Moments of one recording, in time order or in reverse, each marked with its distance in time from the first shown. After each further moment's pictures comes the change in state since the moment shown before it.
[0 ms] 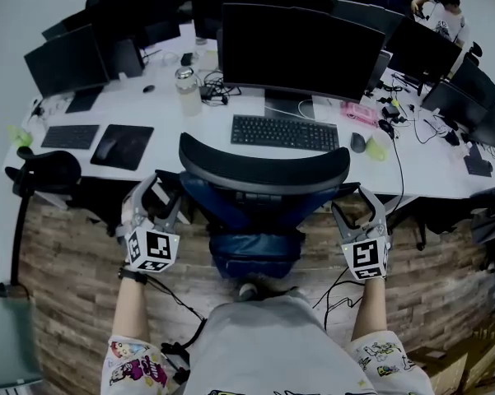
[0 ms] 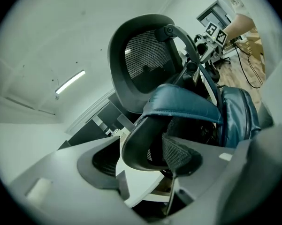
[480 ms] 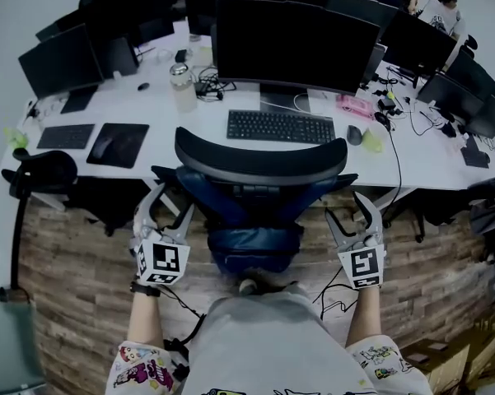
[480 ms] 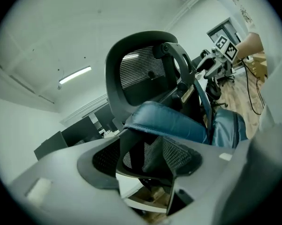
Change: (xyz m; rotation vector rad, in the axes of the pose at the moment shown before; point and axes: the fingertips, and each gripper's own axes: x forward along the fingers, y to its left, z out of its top) left arm -0.019 -0.034 0.026 -0.166 -0.069 -0.034; right arm -0.028 0.025 0.011 0.117 -0.034 0.008
